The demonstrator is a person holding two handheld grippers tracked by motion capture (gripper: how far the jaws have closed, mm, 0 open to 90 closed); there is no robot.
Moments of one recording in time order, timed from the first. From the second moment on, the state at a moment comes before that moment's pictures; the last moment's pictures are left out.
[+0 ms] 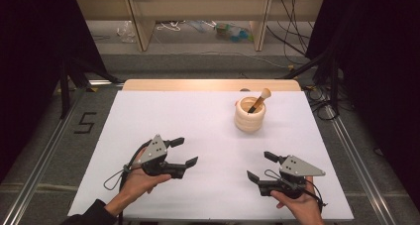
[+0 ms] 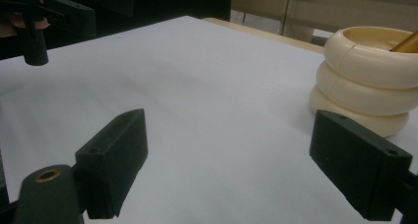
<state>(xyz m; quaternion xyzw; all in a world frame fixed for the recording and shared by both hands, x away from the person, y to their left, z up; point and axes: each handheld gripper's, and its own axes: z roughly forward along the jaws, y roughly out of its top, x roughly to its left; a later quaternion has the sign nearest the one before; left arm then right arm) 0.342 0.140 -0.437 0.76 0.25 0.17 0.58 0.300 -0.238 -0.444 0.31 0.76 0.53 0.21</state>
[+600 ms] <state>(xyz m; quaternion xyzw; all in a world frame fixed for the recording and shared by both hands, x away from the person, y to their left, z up) 0.328 0.154 -0.445 0.75 0.27 0.17 0.58 0.301 -0.238 -0.444 0.31 0.76 0.53 0.22</state>
